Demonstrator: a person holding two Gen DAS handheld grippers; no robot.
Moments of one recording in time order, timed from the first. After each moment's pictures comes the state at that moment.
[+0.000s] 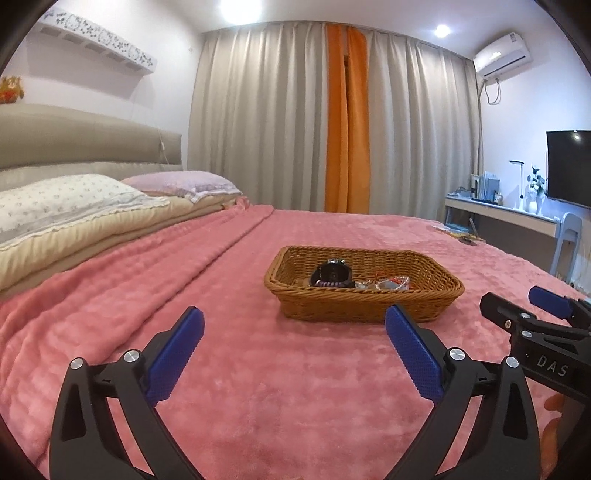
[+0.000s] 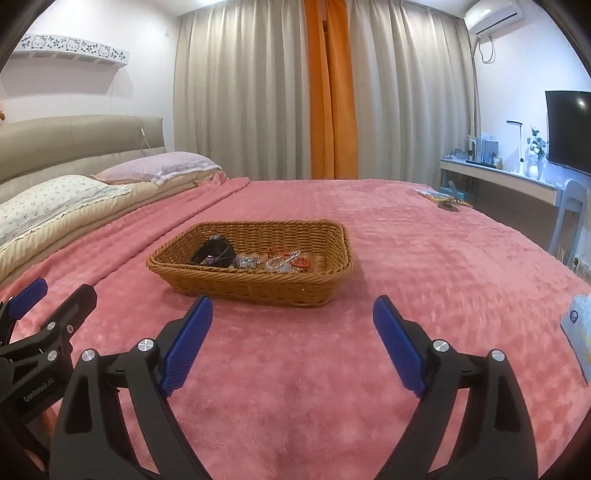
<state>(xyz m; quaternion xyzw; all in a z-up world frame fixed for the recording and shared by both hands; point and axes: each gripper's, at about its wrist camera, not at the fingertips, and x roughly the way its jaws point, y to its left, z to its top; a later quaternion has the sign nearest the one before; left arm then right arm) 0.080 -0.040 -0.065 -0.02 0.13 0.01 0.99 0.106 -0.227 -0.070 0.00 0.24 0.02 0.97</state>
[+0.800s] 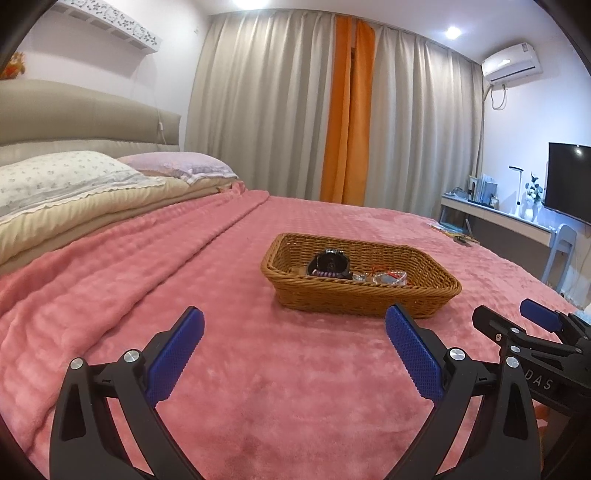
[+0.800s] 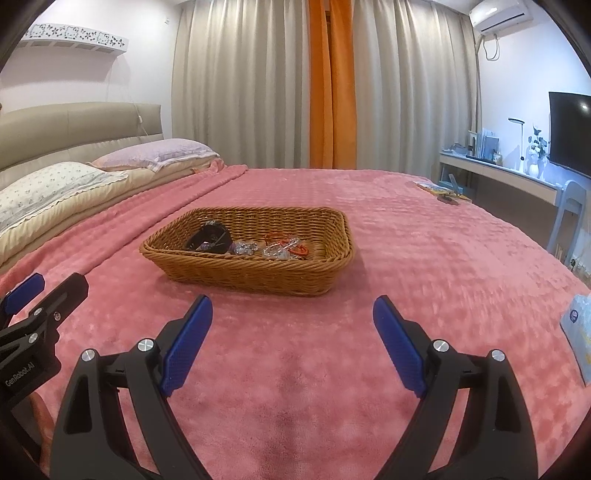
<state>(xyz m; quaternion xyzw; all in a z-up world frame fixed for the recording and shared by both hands) 0.087 -0.030 -0.070 -0.05 0.15 0.00 0.99 0.111 -0.224 -0.079 -0.01 0.25 0.02 0.97</state>
